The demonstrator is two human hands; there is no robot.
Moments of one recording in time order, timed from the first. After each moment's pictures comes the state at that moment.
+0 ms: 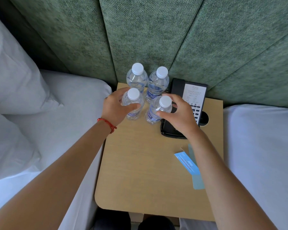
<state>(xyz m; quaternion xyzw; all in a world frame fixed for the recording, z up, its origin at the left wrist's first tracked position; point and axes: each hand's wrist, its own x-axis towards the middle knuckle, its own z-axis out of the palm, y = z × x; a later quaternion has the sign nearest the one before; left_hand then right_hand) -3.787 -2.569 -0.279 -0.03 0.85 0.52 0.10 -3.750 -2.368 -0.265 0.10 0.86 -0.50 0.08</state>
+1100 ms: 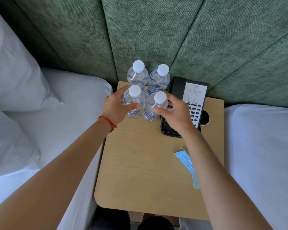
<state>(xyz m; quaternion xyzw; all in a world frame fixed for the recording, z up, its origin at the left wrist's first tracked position) -3.785 -2.570 -0.282 0.00 0.85 0.51 0.12 -3.753 -2.381 -0.271 0.13 0.84 -0.51 0.10</state>
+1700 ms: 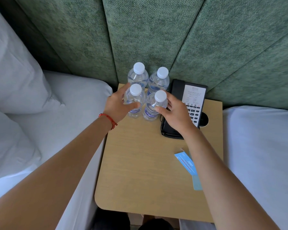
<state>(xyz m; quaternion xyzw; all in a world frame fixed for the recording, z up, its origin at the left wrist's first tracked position) -3.793 -2.571 -0.279 0.01 0.86 0.49 0.15 -3.757 -2.377 -0.275 0.10 0.85 -0.51 0.12</state>
